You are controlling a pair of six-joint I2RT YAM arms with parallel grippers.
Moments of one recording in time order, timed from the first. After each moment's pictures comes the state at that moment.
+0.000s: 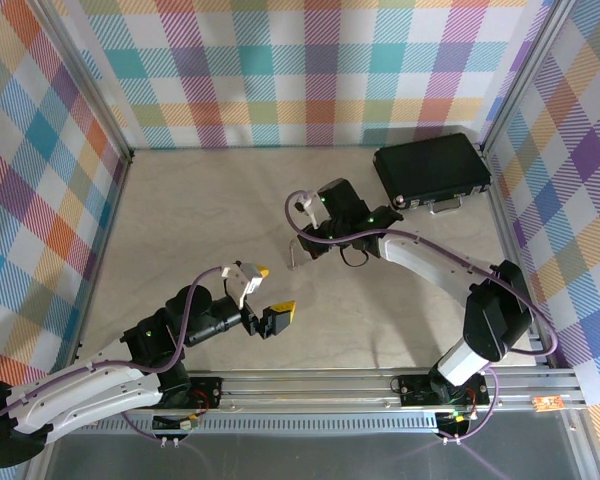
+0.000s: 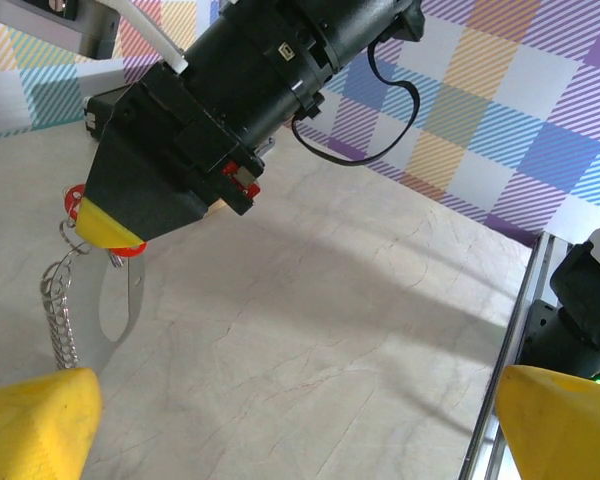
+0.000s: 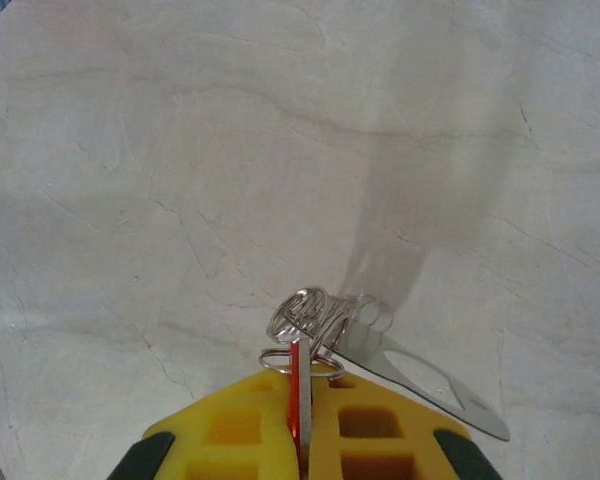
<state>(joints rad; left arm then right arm) -1.03 0.58 0.50 -0.11 -0.05 -0.21 0.73 1.59 1.30 -0.53 -0.24 0.09</state>
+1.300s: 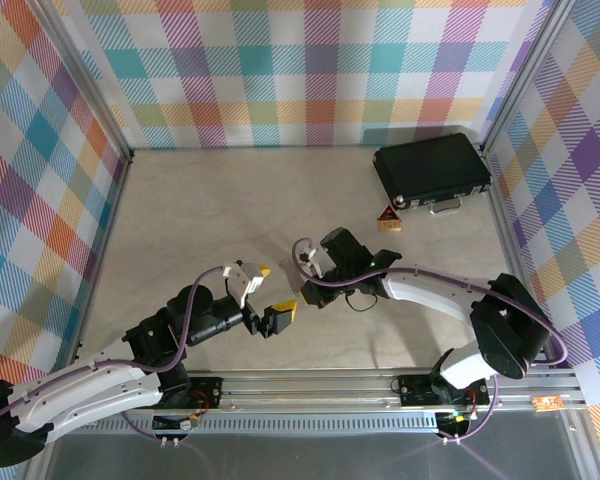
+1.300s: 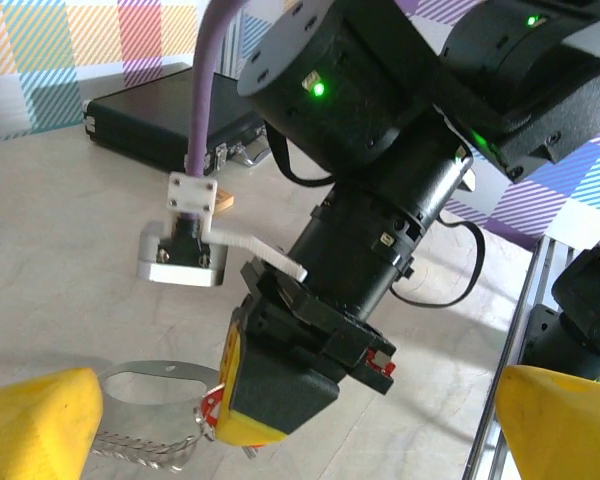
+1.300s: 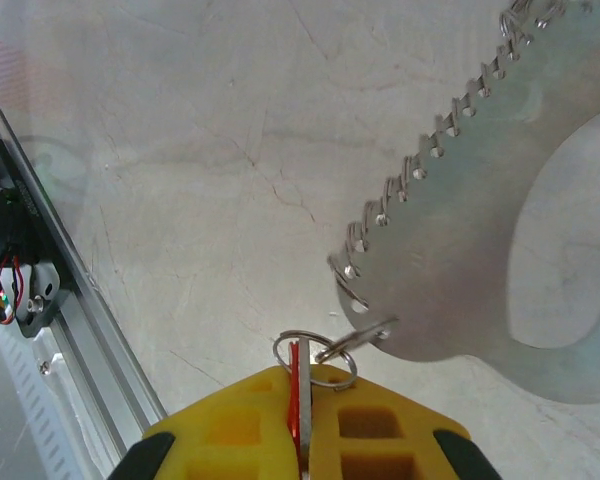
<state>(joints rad) -1.03 0.59 0.49 -0.08 -0.05 -0.21 0.83 1.48 0.89 -0.36 -0.43 0.29</state>
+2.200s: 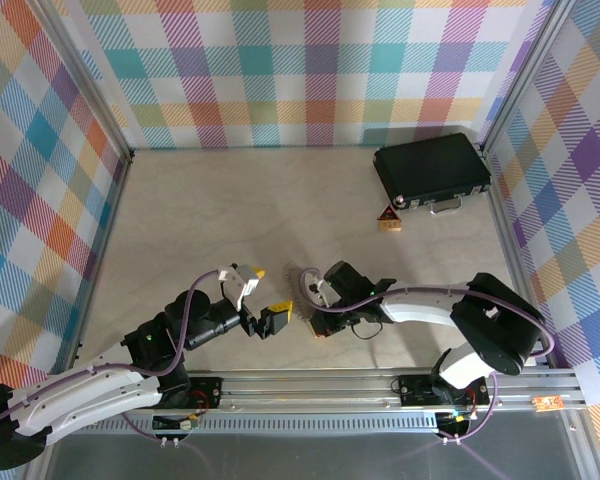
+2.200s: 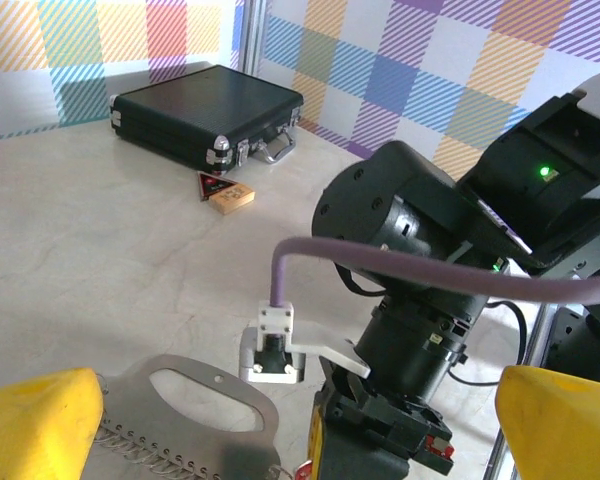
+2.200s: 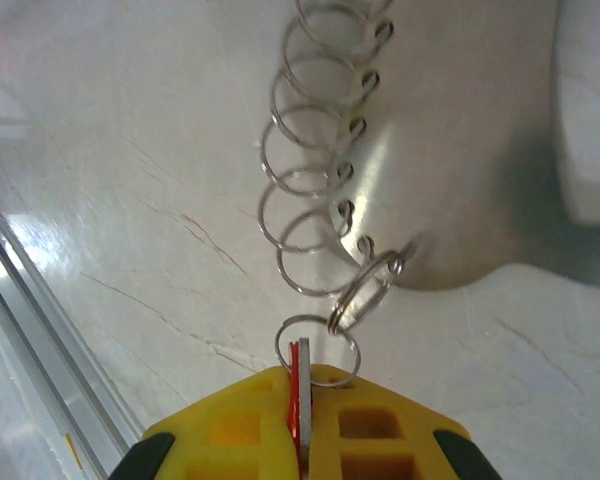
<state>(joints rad) -1.03 0.54 0.44 -0.08 -0.09 -0.21 0.91 1.51 0.62 -0.15 -0.43 0.48</state>
